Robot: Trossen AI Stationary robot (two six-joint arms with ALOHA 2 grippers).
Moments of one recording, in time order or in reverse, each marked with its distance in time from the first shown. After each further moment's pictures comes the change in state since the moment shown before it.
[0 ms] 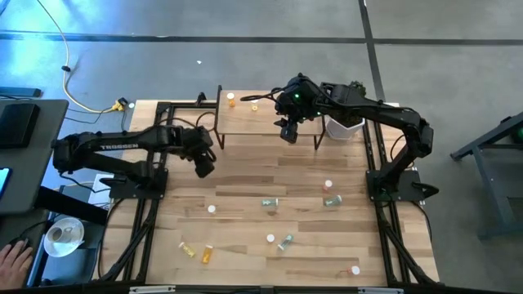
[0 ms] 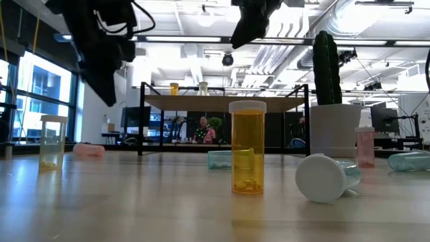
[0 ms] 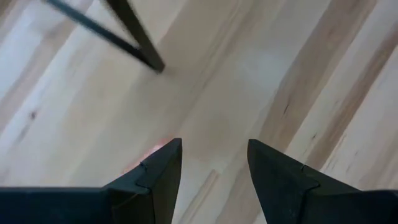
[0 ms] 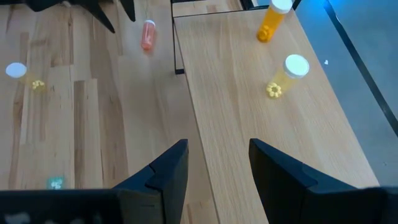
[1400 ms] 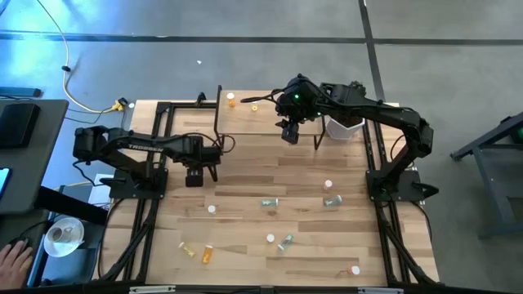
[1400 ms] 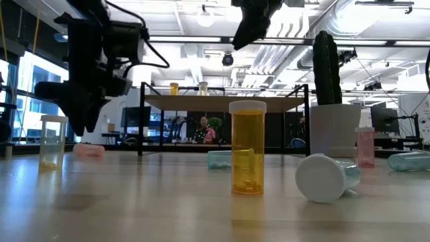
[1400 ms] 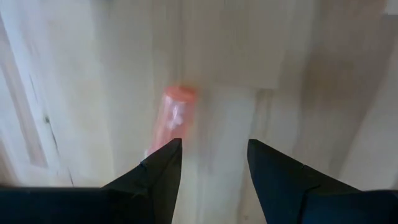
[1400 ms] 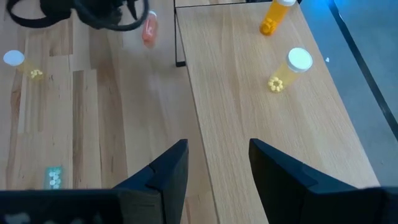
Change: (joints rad) left arm -0.098 0.253 -0.049 -0.100 -0.150 0.383; right arm 0.000 0.001 0.000 -0.024 0.000 -0.025
